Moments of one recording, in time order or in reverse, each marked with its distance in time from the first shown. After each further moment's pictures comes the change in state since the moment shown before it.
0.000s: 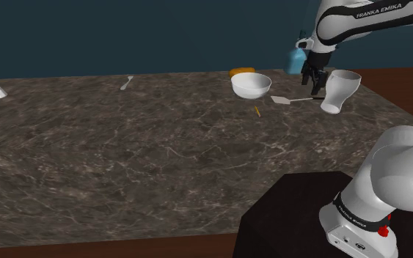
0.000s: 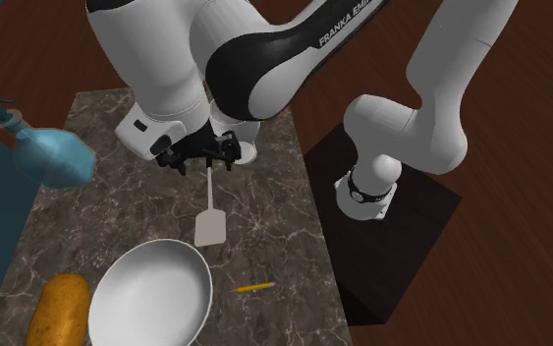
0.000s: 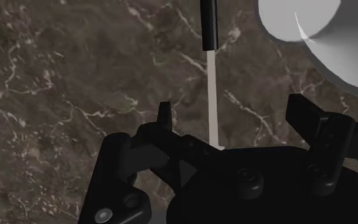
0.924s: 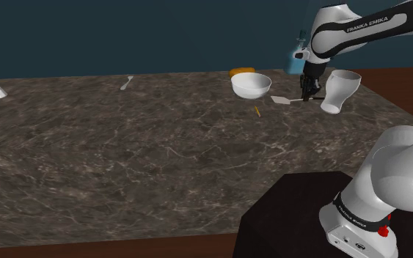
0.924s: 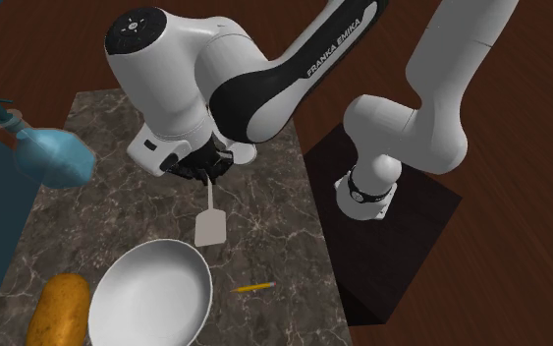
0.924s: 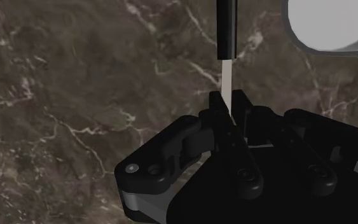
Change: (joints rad) arm 0.010 0.050 -0.047 -0.061 -0.012 0.111 -0.027
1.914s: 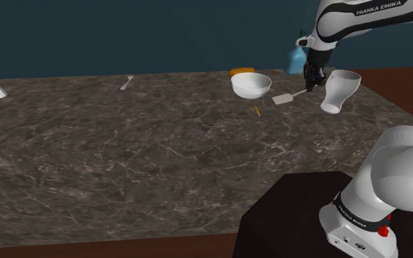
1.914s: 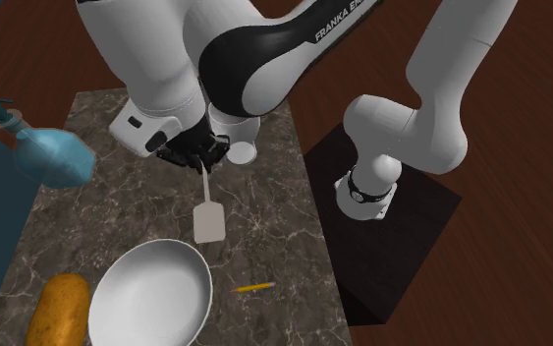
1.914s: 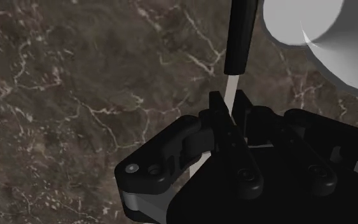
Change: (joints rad) arm -0.001 -0.039 0.040 0.089 0.013 -0.128 -0.005
